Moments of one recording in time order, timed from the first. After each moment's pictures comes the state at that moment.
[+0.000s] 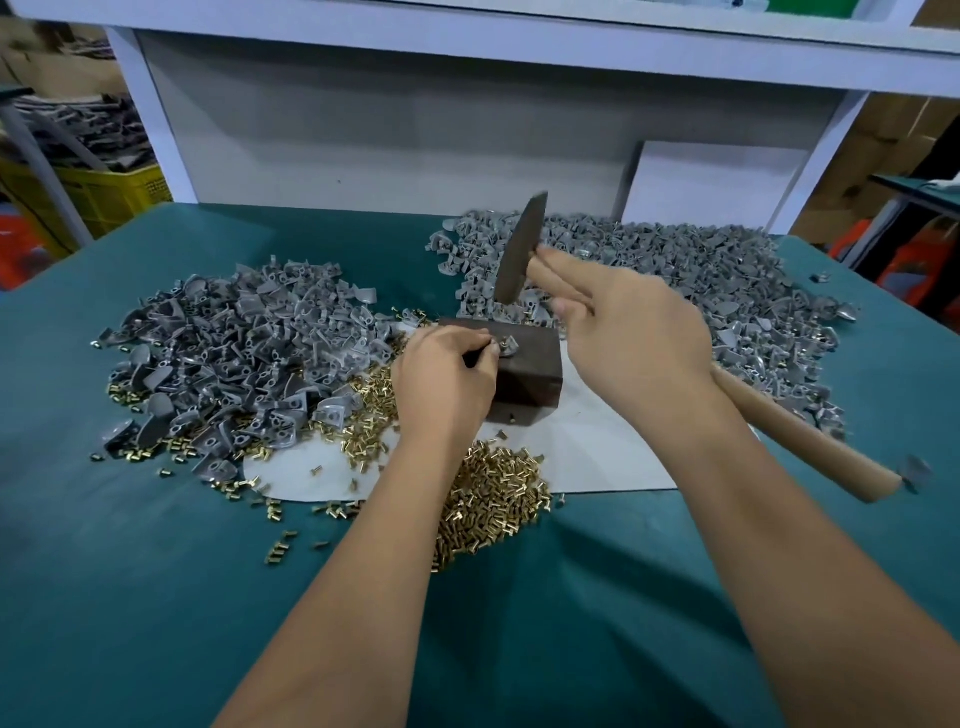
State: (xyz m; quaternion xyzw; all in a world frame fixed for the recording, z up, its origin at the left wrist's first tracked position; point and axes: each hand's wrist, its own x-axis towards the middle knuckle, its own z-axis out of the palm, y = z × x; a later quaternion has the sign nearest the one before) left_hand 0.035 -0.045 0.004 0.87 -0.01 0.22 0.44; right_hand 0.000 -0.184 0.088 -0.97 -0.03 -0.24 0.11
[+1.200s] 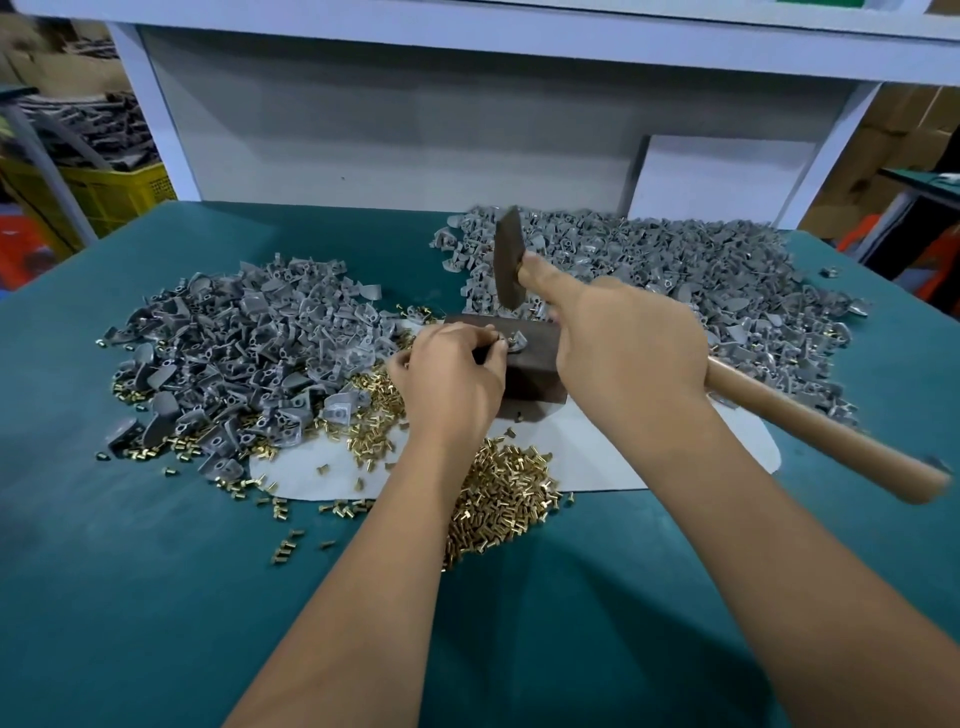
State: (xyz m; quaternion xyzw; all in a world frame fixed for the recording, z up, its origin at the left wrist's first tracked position) left_hand 0.040 -0.049 -0.003 0.89 0.03 0.23 0.39; right_hand -0.005 -0.167 0.077 -0.96 -0.05 -0.28 -0.06
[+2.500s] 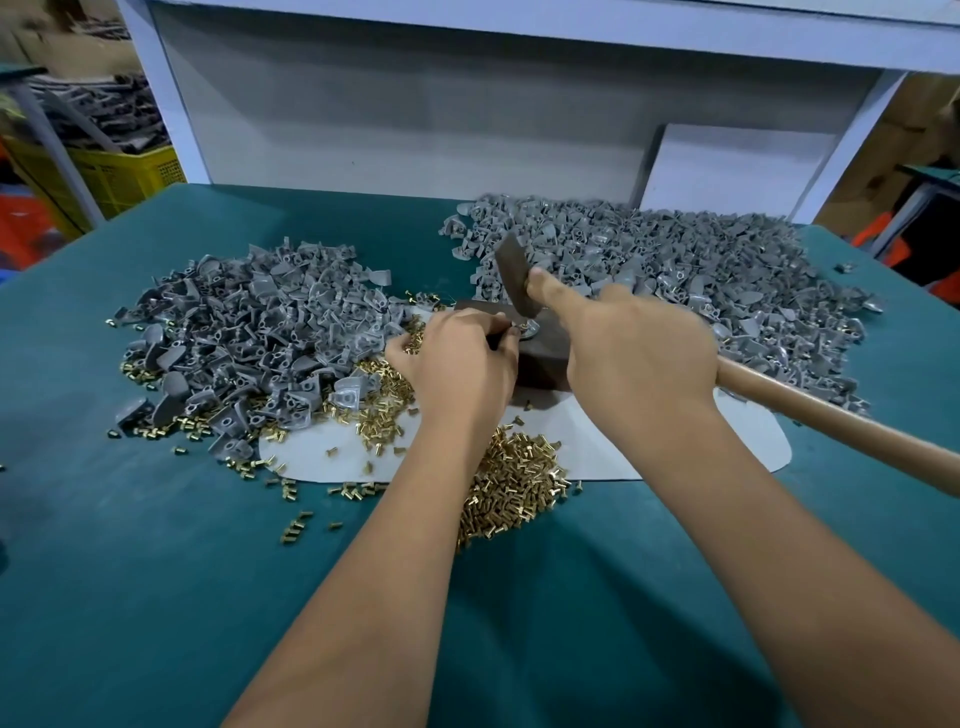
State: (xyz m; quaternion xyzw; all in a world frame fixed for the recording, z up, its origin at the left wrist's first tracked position) left_hand 0.041 -0.052 -0.003 0.90 0.05 0.24 0.35; right_hand -0.016 -0.166 0.069 -0.96 -0.05 -0.26 -0.09
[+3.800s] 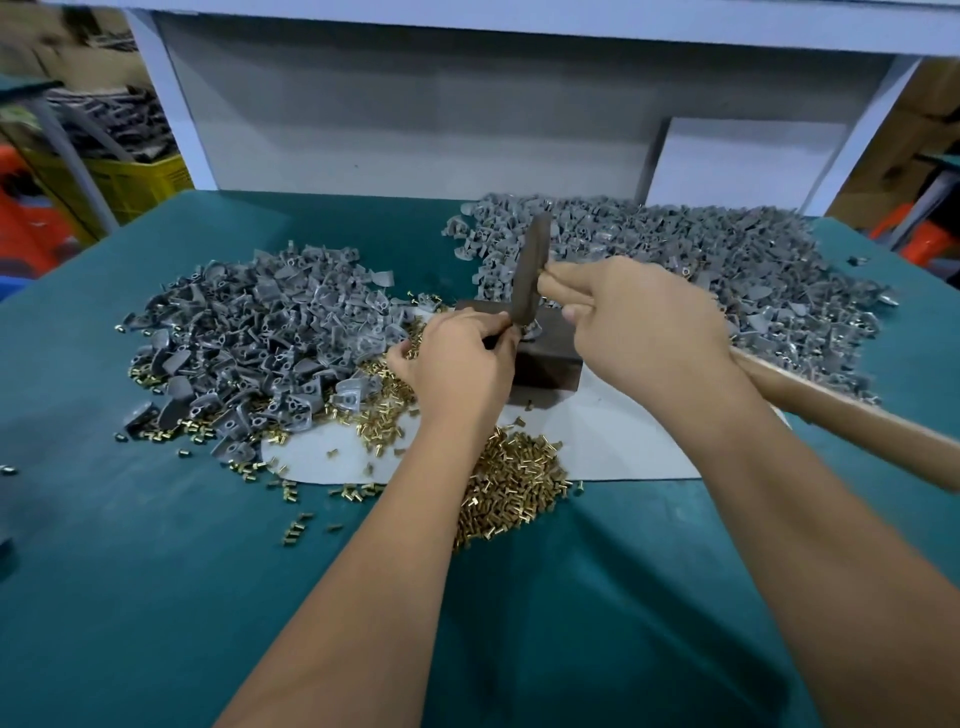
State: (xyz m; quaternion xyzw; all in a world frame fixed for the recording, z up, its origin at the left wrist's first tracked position) left_hand 0.040 -0.051 -0.003 0.89 0.05 0.23 0.40; right_hand 0.009 -0.180 0.085 -0.98 -0.05 -0.18 0.07
